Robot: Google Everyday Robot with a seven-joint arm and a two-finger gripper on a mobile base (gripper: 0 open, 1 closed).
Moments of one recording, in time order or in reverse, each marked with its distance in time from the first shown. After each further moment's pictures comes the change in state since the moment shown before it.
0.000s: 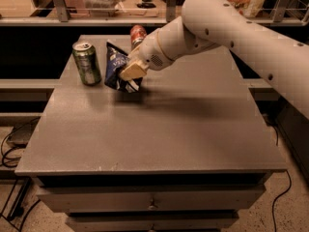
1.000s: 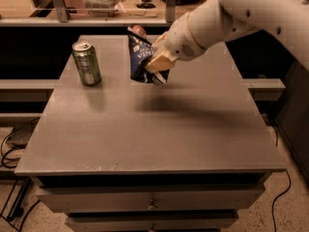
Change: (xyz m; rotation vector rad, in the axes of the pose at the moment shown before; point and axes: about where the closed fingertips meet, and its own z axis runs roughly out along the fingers) arm 0.011 0.006 -0.078 0.050 0.083 -0.085
